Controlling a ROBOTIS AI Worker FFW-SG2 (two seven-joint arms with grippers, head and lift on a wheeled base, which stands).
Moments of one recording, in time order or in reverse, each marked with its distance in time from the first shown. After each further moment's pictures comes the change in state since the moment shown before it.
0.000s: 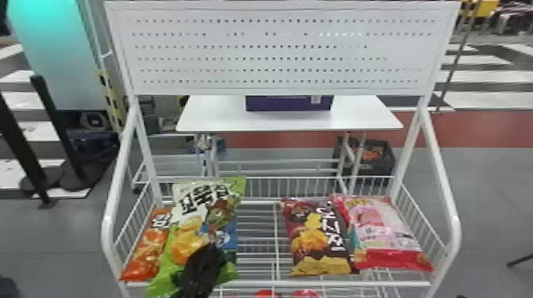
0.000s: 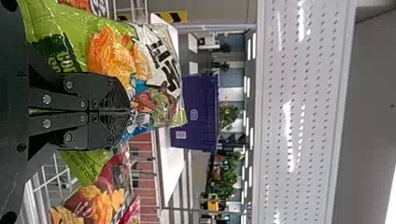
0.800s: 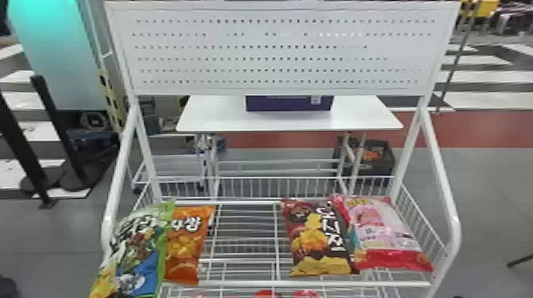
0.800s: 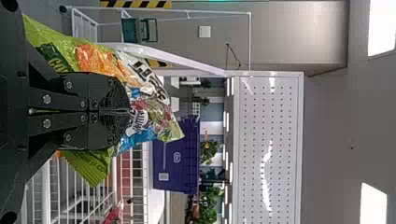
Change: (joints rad) left arm 0.365 -0.004 0.240 0.036 -0.003 -0.424 -0.024; right arm -0.010 0.002 0.005 0.009 -0.004 0.010 0.000
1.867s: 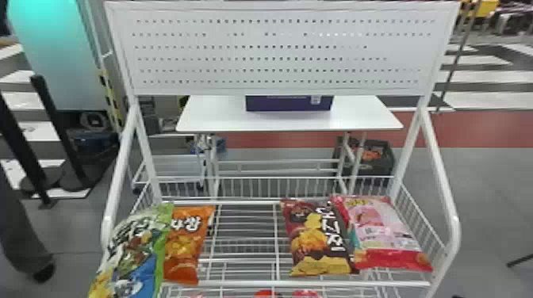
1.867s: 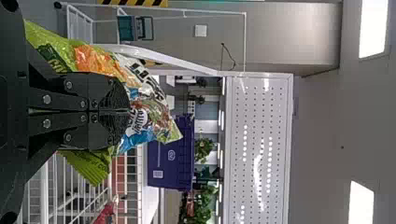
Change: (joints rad) left arm 0.044 0.005 0.003 -0.012 -0.009 -0.048 -0.002; right arm -0.006 0.001 0.004 0.005 -0.003 0.000 0.000
